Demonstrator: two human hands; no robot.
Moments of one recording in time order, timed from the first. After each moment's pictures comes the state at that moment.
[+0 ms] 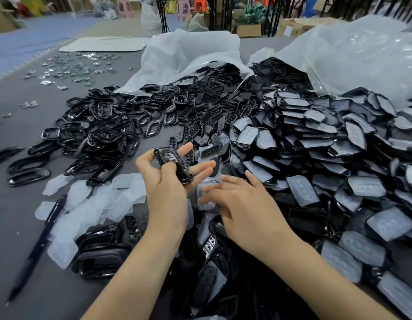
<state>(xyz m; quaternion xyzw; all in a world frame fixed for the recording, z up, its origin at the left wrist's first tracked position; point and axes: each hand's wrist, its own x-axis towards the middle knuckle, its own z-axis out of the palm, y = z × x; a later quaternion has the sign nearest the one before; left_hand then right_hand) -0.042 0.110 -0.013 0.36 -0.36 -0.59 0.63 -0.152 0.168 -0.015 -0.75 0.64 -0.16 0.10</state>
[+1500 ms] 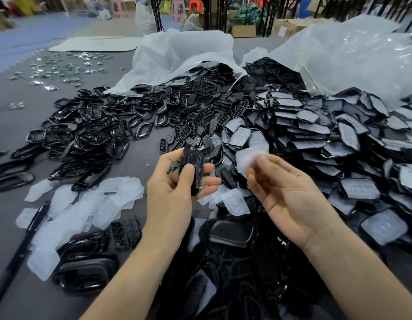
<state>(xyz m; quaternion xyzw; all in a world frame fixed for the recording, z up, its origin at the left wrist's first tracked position) -0.046 0.117 -0.021 0.35 -0.52 -0.56 0.54 -0.196 0.169 0.004 -0.17 0.40 -0.70 0.57</state>
